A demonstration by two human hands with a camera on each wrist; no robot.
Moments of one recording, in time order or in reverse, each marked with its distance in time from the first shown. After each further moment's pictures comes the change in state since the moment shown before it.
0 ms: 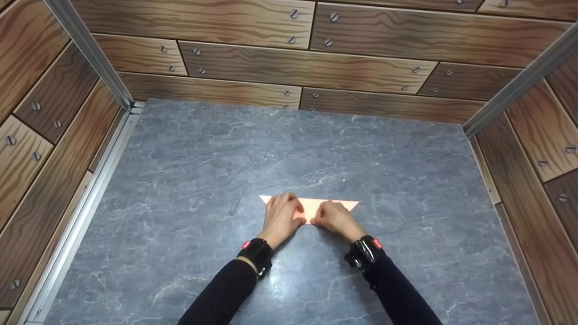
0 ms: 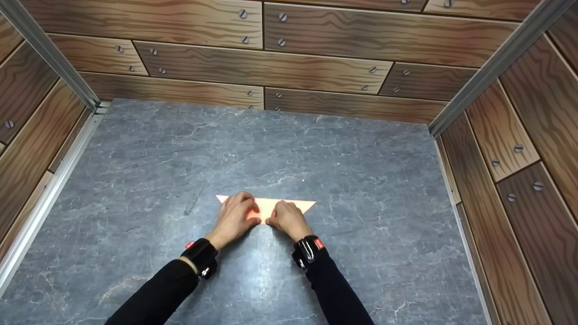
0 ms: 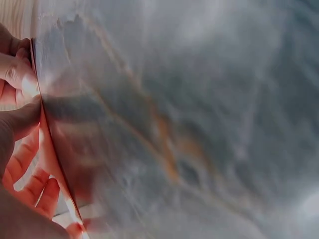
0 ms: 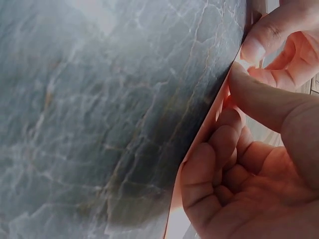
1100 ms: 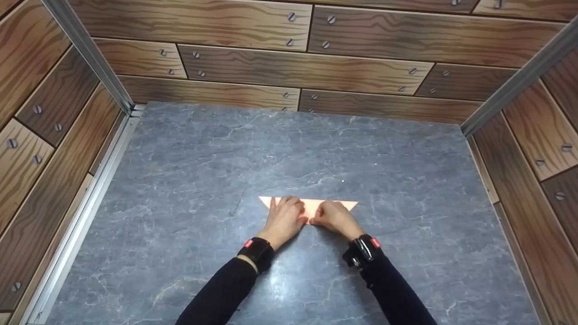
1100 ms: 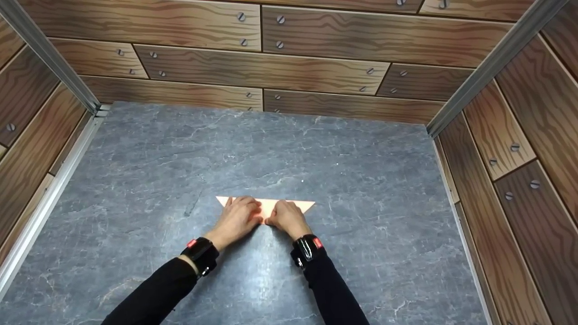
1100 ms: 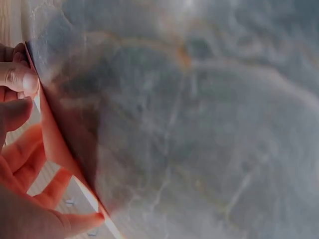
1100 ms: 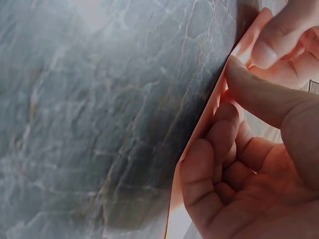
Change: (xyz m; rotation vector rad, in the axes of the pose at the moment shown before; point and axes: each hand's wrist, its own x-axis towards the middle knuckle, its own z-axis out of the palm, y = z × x) left_hand 0.001 0.010 -0.004 0.185 -0.053 0.110; right_hand 0.002 0.000 -0.001 -0.037 -0.008 -0.001
